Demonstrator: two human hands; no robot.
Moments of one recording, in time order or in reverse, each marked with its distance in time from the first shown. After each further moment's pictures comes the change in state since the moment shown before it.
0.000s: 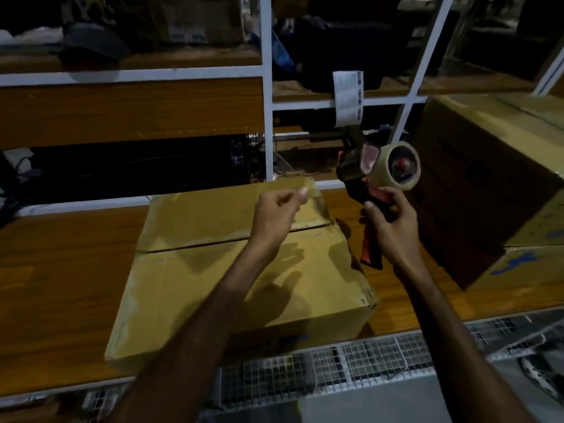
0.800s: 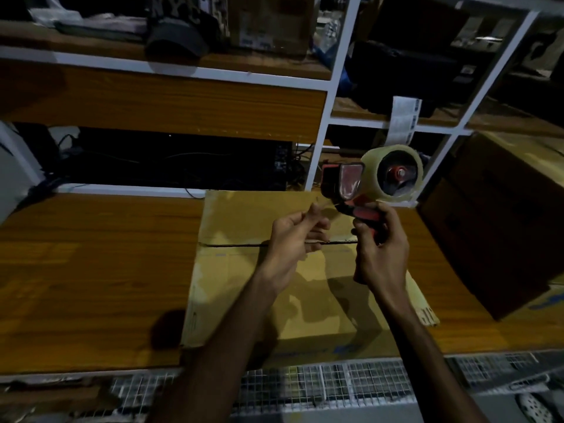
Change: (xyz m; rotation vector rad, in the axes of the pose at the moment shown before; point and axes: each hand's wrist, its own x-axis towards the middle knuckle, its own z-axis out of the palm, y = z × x) left_hand -0.041 -0.016 -0.103 -0.610 -0.120 -0.189; right_hand -0.074 -0.085 0.133 -0.101 0.046 -0.185
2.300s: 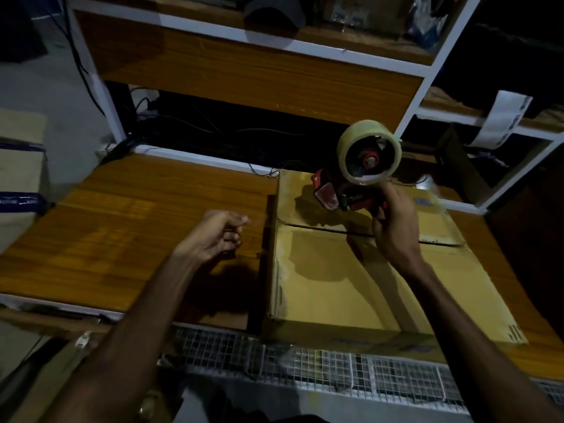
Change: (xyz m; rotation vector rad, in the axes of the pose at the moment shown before) left_hand -0.038 0.037 -0.295 0.178 0.268 -0.324; right_hand 0.023 0.001 0.116 -0.324 -0.317 -0.470
